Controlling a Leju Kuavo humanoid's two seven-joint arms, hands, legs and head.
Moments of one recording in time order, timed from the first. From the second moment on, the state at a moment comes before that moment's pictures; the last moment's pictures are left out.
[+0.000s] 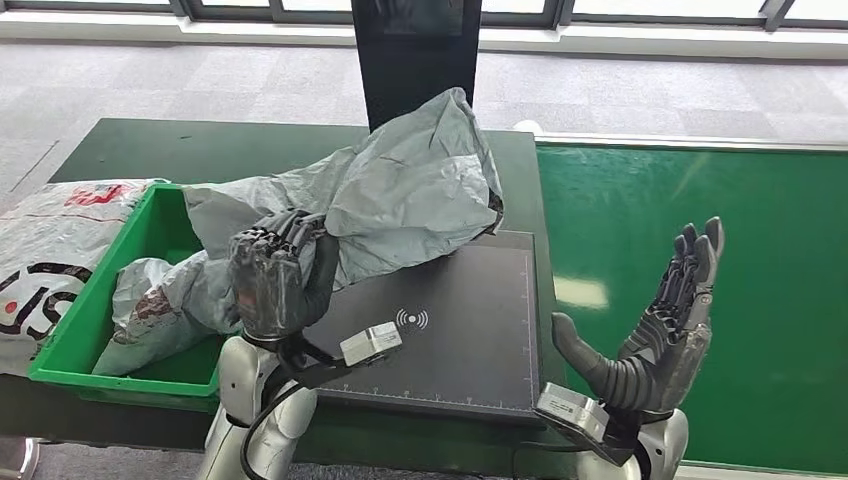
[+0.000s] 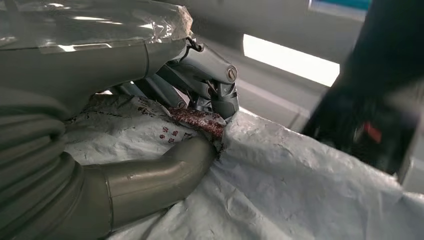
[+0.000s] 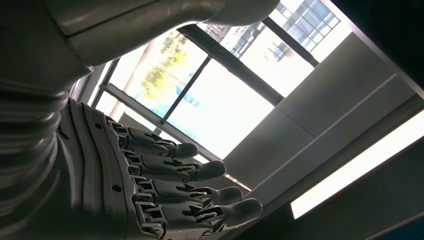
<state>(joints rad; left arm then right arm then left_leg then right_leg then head) -0.18 -0.31 -0.04 -1.51 -1.27 0.70 -0.34 0.09 0.29 0.05 -1.91 0.97 -0.70 -0.70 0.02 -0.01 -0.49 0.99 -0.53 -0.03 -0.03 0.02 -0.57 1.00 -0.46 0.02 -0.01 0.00</state>
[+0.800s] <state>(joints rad) -0.23 -0.32 0.51 -1.50 -1.16 0.70 -0.42 0.09 0.29 0.05 -1.91 0.97 -0.70 -0.69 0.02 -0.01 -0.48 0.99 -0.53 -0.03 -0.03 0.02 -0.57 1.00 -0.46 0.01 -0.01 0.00</state>
